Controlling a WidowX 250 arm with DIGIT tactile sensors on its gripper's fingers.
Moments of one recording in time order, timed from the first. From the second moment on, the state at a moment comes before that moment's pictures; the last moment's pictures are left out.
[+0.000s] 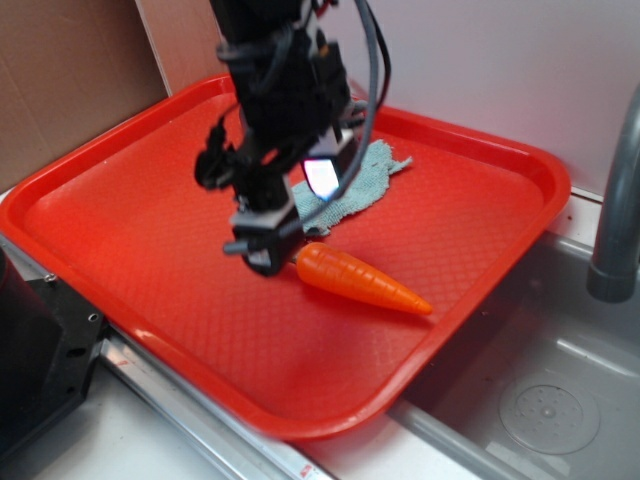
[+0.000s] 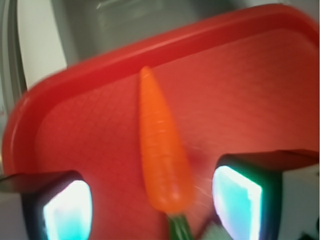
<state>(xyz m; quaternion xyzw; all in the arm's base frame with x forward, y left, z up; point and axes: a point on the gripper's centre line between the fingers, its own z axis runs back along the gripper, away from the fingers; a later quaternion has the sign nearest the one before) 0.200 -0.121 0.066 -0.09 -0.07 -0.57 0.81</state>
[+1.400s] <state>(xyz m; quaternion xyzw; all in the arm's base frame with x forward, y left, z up) 0.221 -0.061 0.115 0.00 0.01 -0.25 0.97</state>
